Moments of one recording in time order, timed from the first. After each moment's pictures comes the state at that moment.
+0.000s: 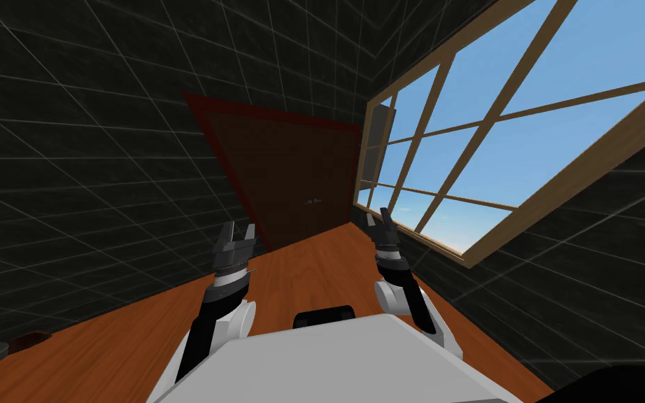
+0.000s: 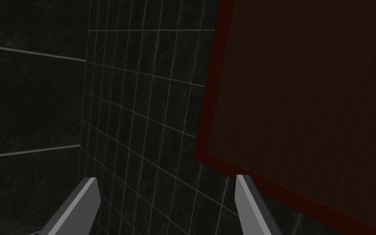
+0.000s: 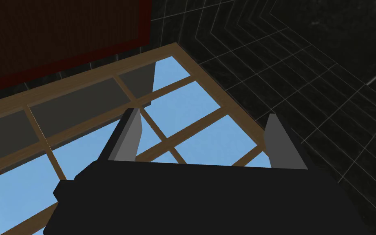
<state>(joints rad) 0.48 -0.03 0.04 -2.28 0.00 -0.49 -0.14</state>
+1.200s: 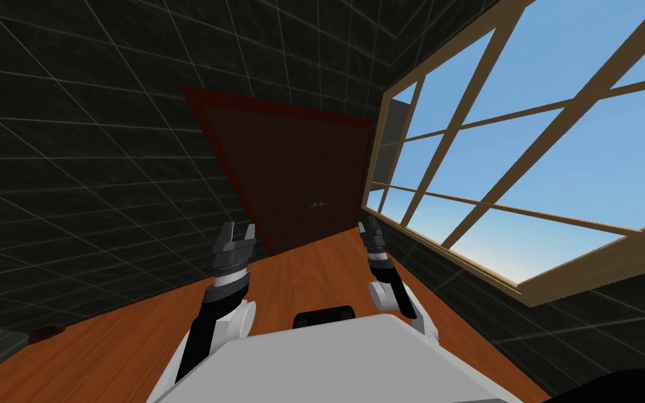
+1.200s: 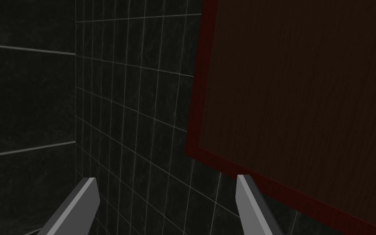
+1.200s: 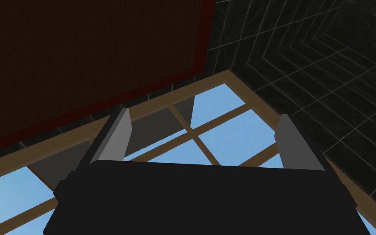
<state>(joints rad) 0.41 -0.10 0.06 -2.03 -0.05 -0.55 -0.14</state>
